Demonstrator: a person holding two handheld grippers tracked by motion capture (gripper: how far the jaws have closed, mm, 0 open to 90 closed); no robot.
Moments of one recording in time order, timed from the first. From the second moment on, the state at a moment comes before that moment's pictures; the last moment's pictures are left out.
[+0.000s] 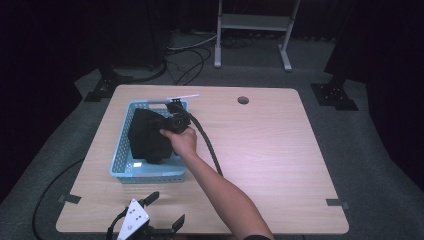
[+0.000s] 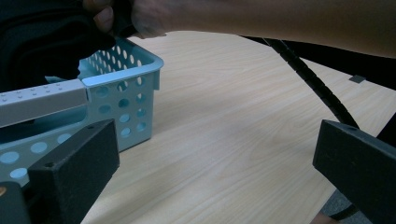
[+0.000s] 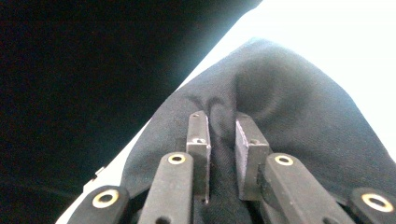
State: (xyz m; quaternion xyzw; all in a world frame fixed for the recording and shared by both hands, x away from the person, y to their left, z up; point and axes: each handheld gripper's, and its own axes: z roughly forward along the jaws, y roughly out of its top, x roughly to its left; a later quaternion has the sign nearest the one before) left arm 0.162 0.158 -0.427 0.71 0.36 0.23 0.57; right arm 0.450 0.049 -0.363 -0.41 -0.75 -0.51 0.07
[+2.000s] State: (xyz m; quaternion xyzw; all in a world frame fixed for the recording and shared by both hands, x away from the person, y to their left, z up) left arm 0.162 0.152 -0.428 0.71 0.35 0.24 0.56; right arm 0.419 0.029 -0.344 -0.34 -0.77 -0.52 0.12
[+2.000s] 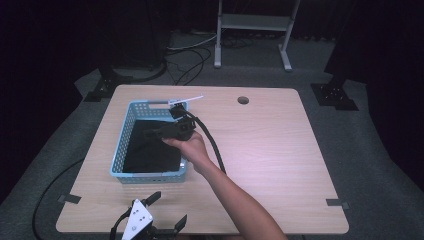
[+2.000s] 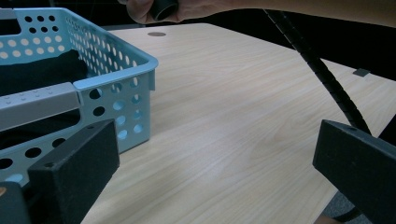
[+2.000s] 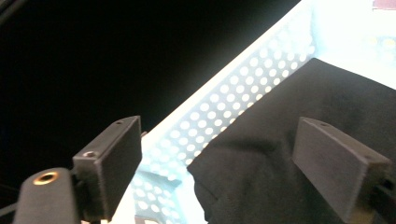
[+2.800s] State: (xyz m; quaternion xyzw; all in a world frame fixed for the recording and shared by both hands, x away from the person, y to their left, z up) left arm 0.161 0.155 -0.429 0.71 0.35 0.24 0.55; right arm 0.406 -0.008 -0.345 -0.31 -0.76 -0.55 0.16
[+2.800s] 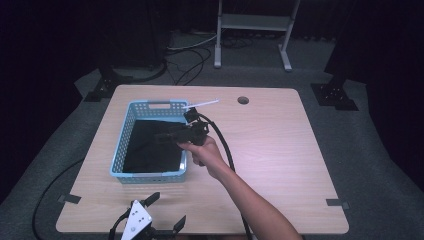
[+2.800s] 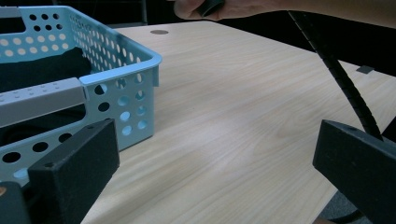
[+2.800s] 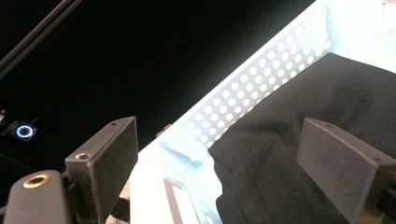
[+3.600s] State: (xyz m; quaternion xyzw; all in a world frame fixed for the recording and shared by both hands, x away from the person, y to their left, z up) left arm 0.159 0.153 -0.429 0.71 0.35 0.25 0.55; right arm 0.396 -0.033 -0.342 -0.31 -0.75 -0.57 0.14
